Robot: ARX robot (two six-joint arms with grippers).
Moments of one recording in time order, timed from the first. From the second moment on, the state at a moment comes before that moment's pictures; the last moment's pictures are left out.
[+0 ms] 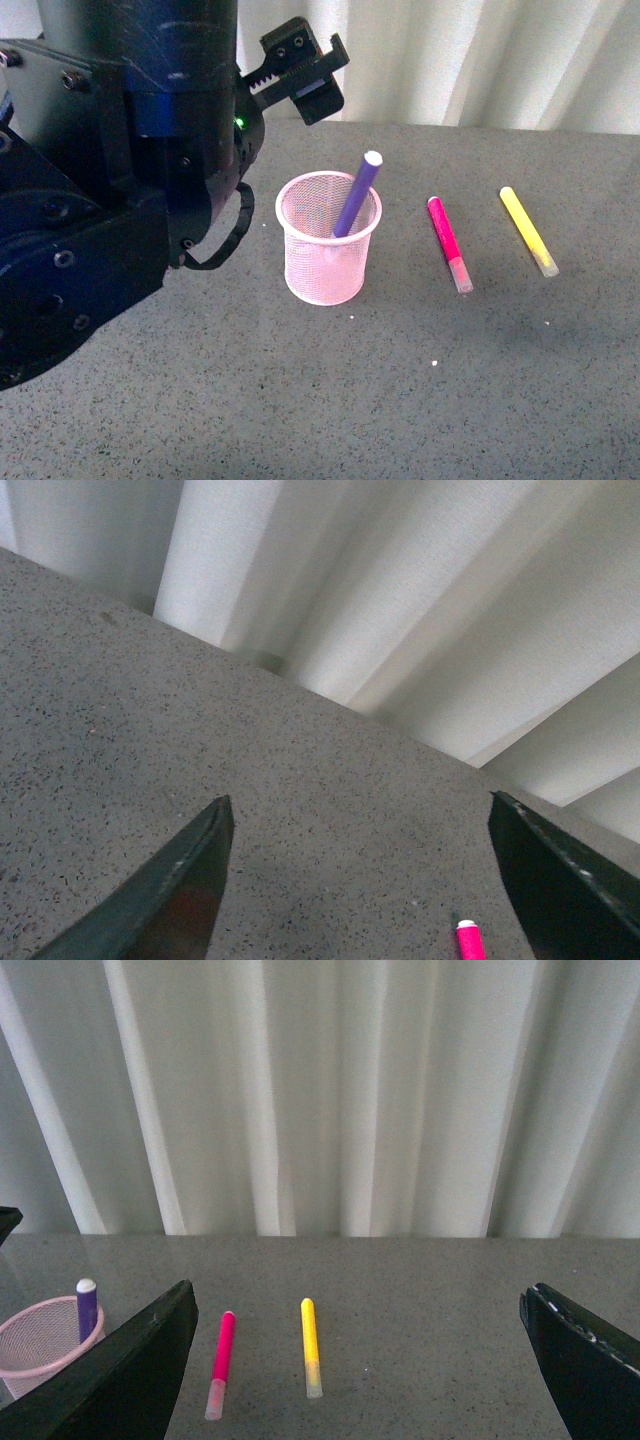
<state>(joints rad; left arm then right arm) -0.52 2.05 0.82 1.02 -0.44 -0.60 0.00 0.00 0.02 0.00 0.00 0.00</state>
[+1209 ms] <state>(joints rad) 0.22 0.99 0.07 0.93 0.21 -0.04 0.00 0.00 0.02 0.00 0.00 0.00</state>
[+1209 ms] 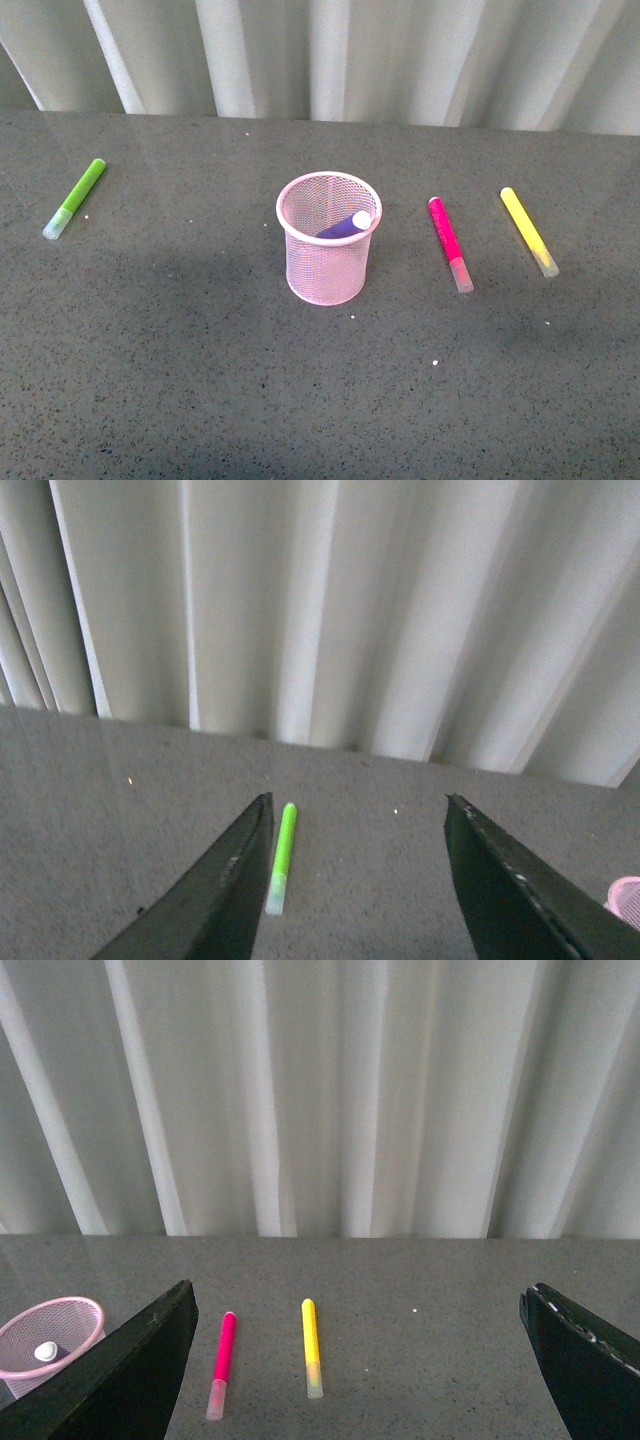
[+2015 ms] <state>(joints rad) 0.00 0.43 0.01 0.43 0.00 -0.01 0.00 0.00 0.02 0.00 0.00 0.00</state>
